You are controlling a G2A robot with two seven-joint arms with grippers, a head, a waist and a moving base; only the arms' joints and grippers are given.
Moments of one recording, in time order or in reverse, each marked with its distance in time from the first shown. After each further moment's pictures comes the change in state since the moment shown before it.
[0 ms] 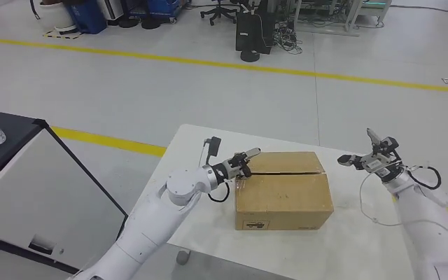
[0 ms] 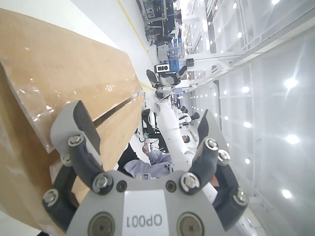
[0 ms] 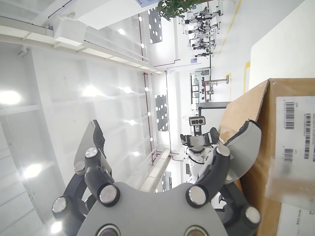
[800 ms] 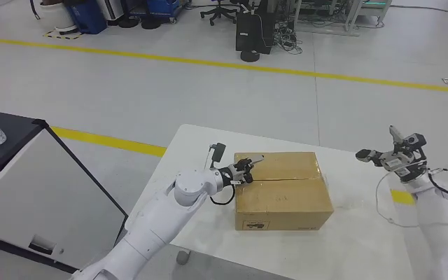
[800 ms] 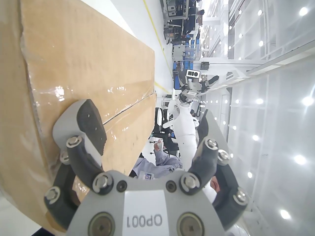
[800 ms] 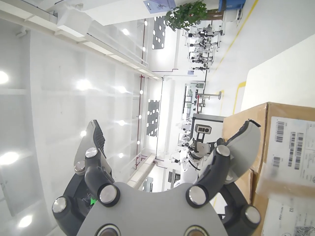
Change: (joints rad) left arm -0.040 -0.036 0.057 0.091 0.019 0.097 0.004; right arm -0.009 0.071 0.108 -0.016 -0.012 -0.116 0.020
